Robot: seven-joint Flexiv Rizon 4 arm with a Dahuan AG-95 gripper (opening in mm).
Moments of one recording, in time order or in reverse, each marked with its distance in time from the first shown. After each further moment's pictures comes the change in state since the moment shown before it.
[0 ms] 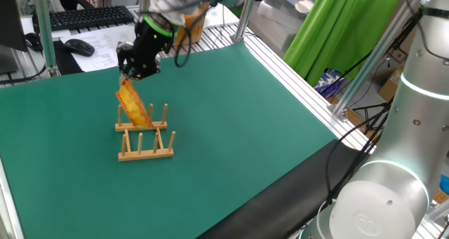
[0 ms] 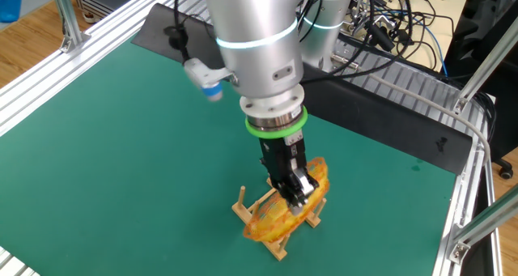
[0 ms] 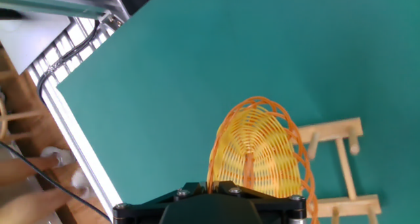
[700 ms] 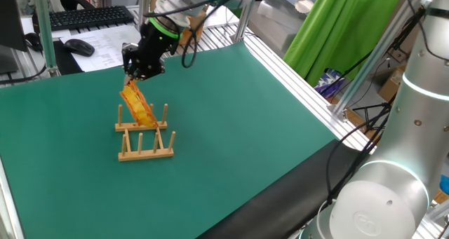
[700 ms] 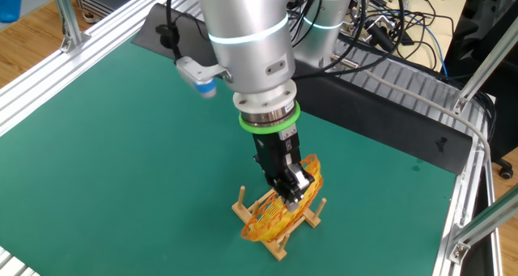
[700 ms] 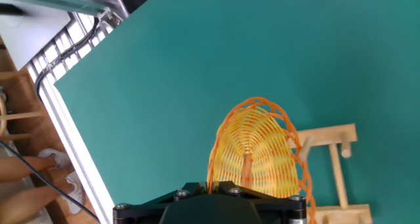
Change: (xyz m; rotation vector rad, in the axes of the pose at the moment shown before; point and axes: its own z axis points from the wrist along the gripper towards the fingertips) arm -0.002 -0.006 -0.003 -0.009 0.012 -0.046
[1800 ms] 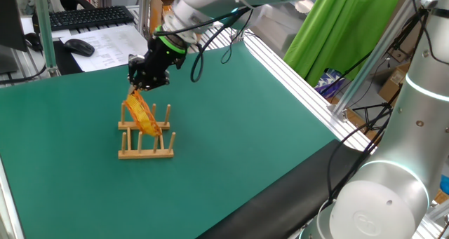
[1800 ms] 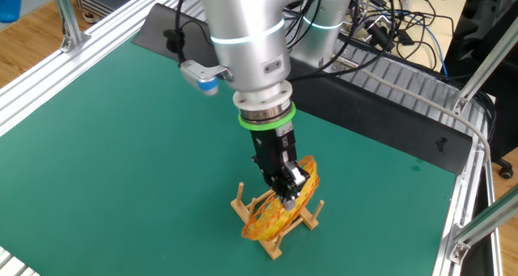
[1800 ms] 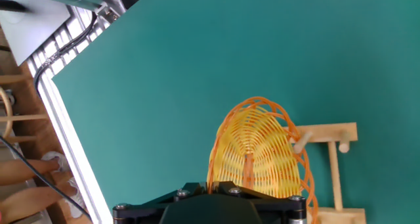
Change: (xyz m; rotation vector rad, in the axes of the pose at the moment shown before) arm 0.005 -0.021 0.020 -0.052 -0.036 -0.029
